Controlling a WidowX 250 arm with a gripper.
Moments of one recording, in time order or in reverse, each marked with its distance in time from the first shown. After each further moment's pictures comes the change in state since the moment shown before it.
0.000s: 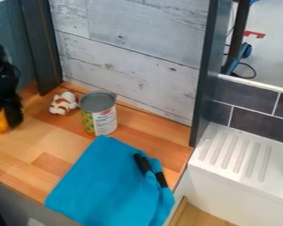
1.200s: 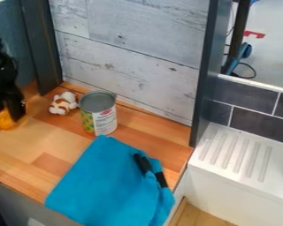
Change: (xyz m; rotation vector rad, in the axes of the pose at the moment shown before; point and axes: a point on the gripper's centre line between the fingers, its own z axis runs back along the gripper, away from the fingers) arm 0.004 -0.001 0.016 -0.003 -0.044 0.015
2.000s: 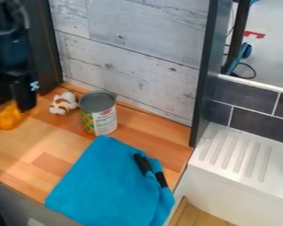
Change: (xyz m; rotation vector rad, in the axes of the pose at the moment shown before) arm -0.037 -0.102 0.085 -0.086 0.134 -0.162
